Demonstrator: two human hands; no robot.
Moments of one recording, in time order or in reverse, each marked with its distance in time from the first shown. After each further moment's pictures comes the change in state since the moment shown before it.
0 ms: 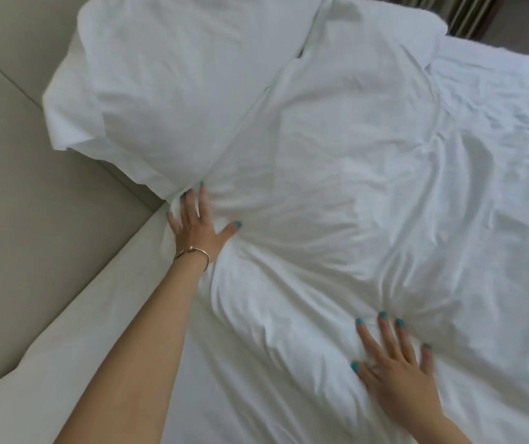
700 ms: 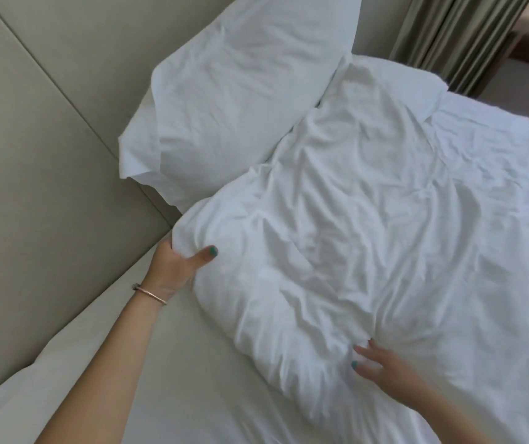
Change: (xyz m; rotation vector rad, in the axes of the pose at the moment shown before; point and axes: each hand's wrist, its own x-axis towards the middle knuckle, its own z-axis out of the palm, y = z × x) left_hand -0.065 -0.012 -0.124 -1.180 -0.118 -0.154; right_hand 0.009 -0.013 -0.097 0.406 -0.361 -0.023
